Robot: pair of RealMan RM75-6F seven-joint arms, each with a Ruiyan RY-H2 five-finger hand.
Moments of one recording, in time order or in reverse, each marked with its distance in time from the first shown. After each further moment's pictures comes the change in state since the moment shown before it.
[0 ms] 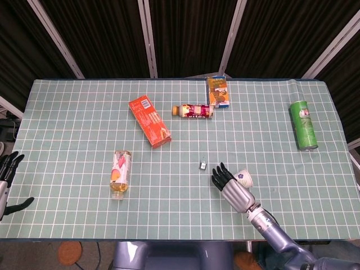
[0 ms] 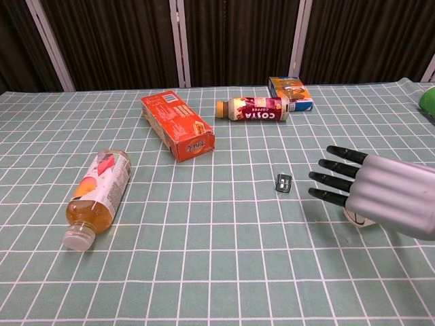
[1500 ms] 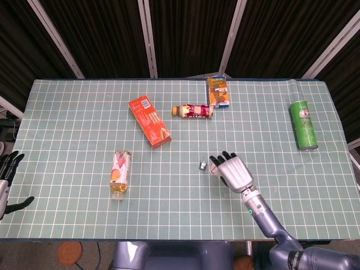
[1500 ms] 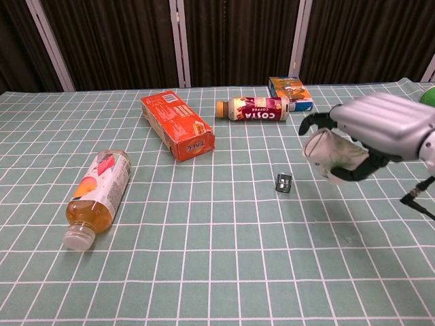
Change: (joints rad) left arm -0.006 -0.003 -0.007 0.000 -0.024 -0.012 0.007; right arm 0.044 -0.028 0.218 -0.065 0.196 0.035 0.735
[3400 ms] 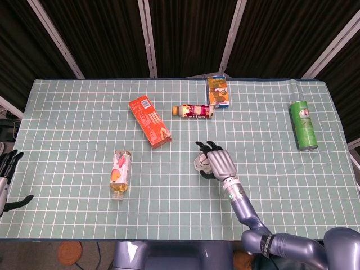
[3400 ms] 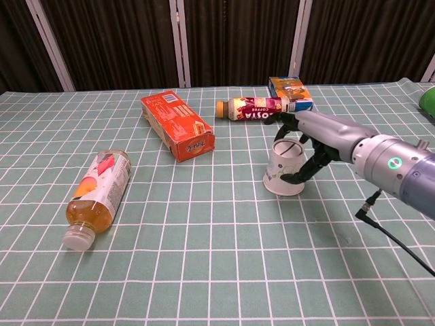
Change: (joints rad) left arm -0.016 0.002 -0.007 0.008 -0.033 -0.030 -0.008; right arm 0.117 -0.201 0.069 0.144 0.255 -0.058 0.261
